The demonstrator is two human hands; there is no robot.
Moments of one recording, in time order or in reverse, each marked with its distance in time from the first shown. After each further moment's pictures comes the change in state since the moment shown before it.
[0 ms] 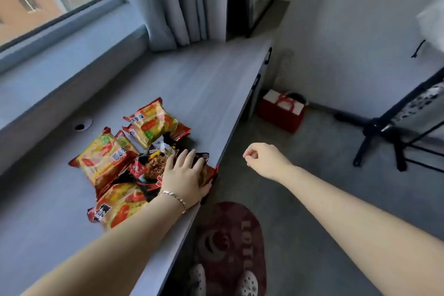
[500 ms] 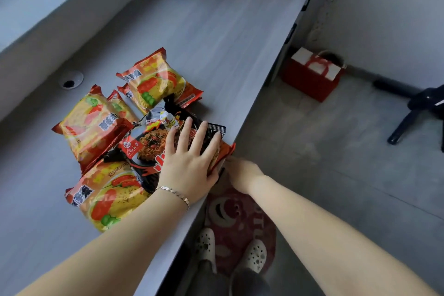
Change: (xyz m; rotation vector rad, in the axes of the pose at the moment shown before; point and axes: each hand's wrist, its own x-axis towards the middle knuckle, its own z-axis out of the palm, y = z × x) left_hand 0.014 -0.013 0.054 0.186 0.386 0.080; right_hand 0.090 0.033 0.168 -0.469 -0.379 -0.241
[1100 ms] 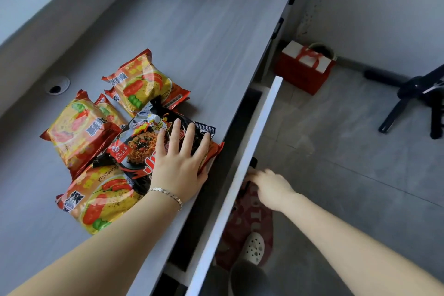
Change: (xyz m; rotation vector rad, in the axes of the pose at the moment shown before) left_hand 0.001 0.003 -0.006 0.016 -0.090 0.016; right_hand -0.068 0.059 0.024 0.086 0.028 0.067
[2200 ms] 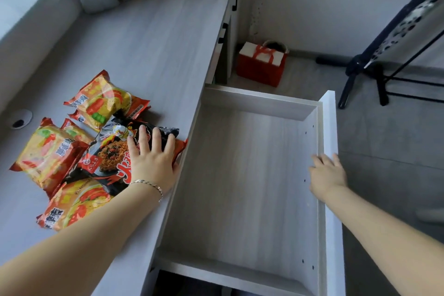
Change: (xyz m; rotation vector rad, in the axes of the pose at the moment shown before) left_hand 0.006 0.017 -0.020 -0.033 -0.230 -0.084; right_hand -0.134 0.101 -0.009 -0.404 -0.115 0.666
